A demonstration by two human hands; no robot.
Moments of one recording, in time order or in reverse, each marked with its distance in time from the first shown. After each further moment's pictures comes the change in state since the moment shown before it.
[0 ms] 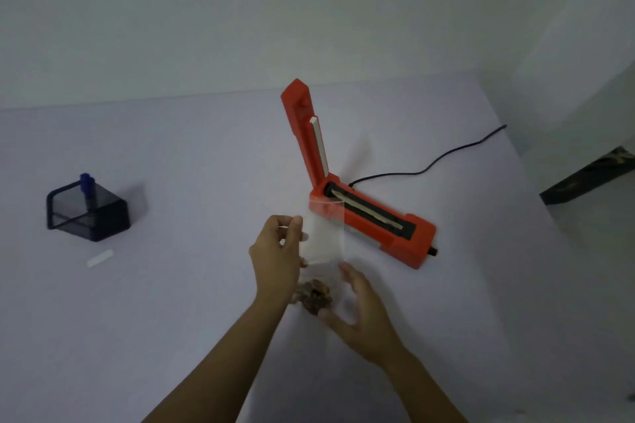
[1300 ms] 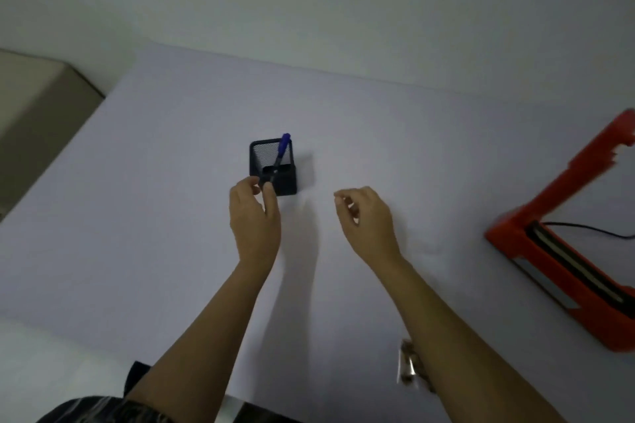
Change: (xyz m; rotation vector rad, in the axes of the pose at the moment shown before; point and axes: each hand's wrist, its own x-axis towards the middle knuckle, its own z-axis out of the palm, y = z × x) left_hand 0.111 -0.103 -0.269 0.225 0.533 0.070; right_hand 0.156 -0.146 0.231 -0.355 0.066 -0.440
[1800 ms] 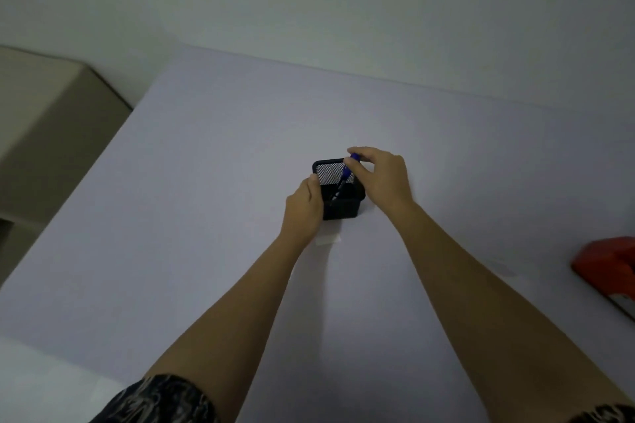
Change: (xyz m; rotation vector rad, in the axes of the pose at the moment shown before) left_hand 0.103 -0.045 0.013 -0.082 -0.525 -0.213; right_hand 0.130 -0.033 0.090 0.010 -0.041 0.099
